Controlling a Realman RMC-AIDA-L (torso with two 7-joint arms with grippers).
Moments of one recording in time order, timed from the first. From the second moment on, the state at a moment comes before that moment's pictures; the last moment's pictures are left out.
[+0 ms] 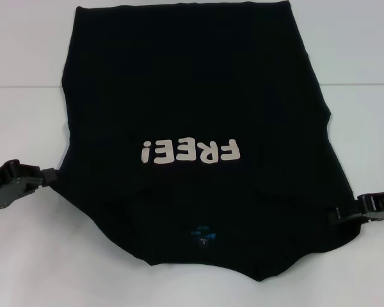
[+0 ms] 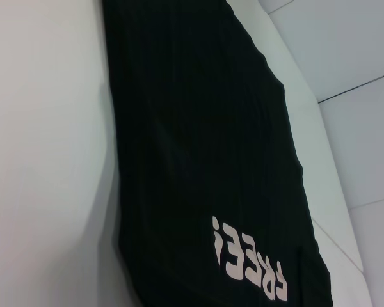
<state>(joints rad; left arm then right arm) -0.46 -1.97 0.41 0.67 2.19 1.50 -2.38 0.67 2.02 -0.76 -0.81 -2.63 -1.44 2.52</state>
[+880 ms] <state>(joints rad) -0.47 -1.97 0.40 0.67 2.19 1.50 -2.38 0.68 2.02 -0.76 -0.81 -2.66 -1.46 2.52</state>
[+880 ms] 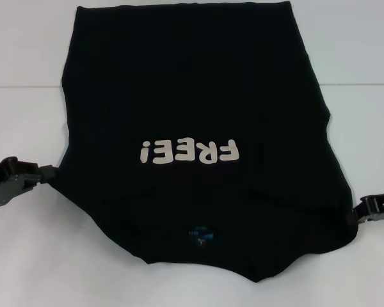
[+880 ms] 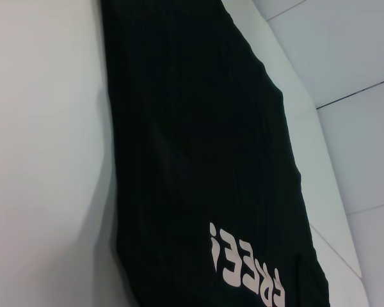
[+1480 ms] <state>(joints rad) -0.41 -1.93 0.44 0.76 2.21 1.71 -2.31 0.60 1.98 -0.71 -0.86 -2.51 -1.56 2.45</state>
